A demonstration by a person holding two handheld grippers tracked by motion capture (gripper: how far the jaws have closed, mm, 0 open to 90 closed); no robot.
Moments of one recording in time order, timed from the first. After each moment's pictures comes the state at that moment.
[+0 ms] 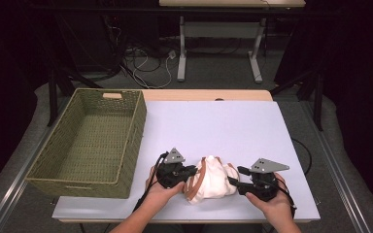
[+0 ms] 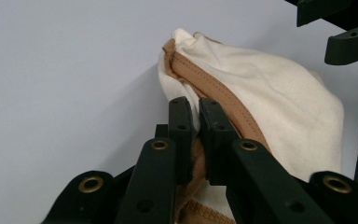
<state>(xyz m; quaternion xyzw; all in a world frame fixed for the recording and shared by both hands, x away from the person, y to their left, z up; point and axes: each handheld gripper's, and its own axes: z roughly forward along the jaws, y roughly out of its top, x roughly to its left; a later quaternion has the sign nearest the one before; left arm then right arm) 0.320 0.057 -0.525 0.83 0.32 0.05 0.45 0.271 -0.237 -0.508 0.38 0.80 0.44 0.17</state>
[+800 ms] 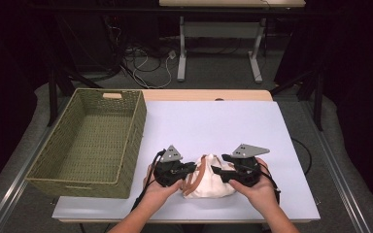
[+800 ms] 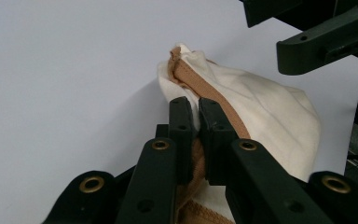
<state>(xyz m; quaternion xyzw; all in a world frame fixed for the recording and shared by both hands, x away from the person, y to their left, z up) 0.317 0.061 -0.511 0.82 0.31 0.06 0.47 0.302 -0.193 -0.484 0.35 0.81 0.44 0.16</state>
